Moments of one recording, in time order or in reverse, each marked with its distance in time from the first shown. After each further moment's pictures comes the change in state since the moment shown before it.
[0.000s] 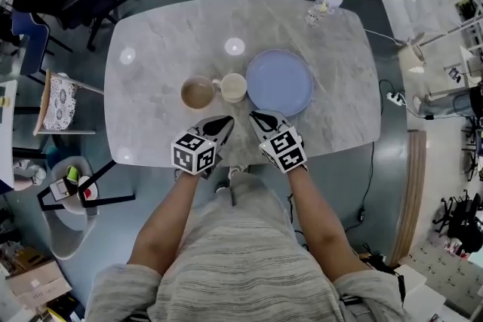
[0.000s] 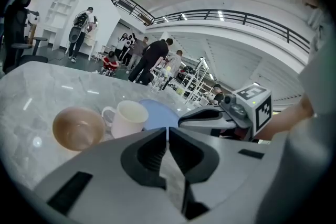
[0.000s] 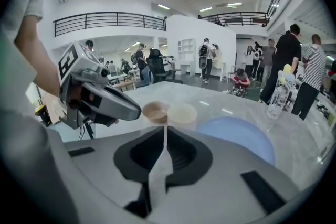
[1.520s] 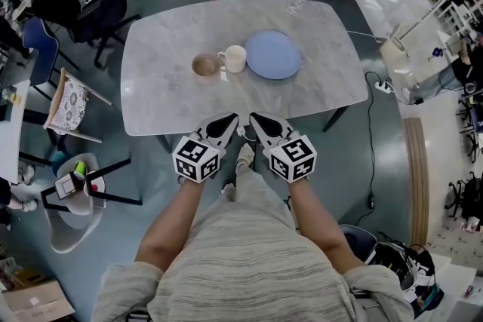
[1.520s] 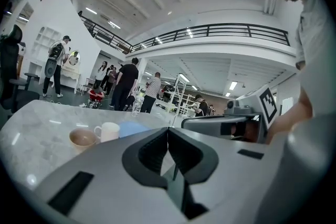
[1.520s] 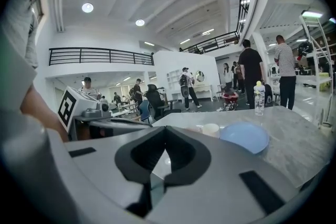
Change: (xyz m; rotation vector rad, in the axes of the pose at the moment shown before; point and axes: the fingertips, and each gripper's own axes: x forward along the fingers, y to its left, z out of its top) left arm -0.149 -0.150 -0.025 0.249 -0.253 -0.076; right arm -0.161 0.168 0.036 0.195 -0.374 -0.079
